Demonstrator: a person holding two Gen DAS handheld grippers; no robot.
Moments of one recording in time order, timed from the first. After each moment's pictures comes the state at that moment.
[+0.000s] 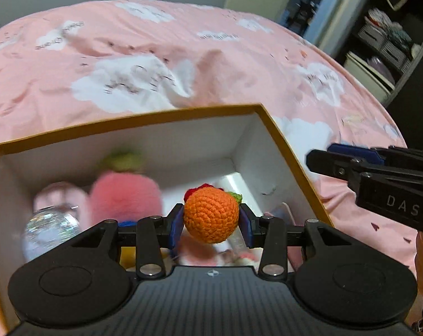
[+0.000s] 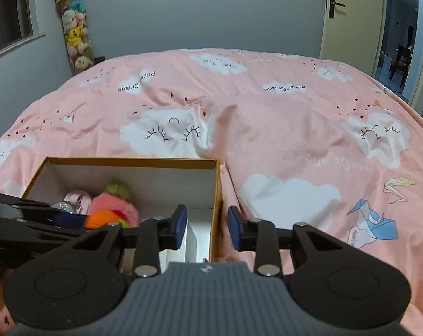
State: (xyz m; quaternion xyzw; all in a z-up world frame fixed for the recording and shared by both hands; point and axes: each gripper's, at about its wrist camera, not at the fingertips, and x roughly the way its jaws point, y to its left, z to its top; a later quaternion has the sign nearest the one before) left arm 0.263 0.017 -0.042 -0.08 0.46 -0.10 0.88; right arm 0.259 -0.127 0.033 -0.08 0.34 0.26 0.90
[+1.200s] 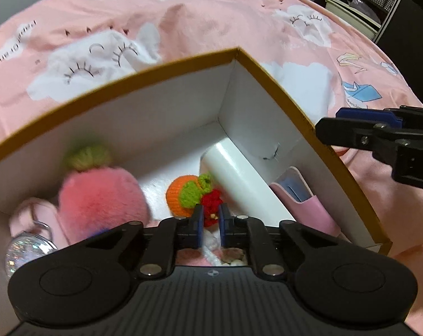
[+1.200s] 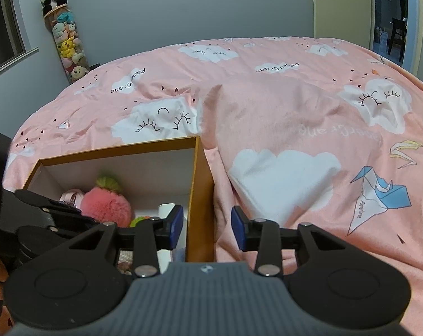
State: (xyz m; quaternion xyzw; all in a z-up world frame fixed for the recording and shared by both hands) left arm 0.284 -0.006 -0.074 0.00 0.51 -0.14 0.85; right arm 0.272 -0.157 0.008 -0.03 0.37 0.26 0.89
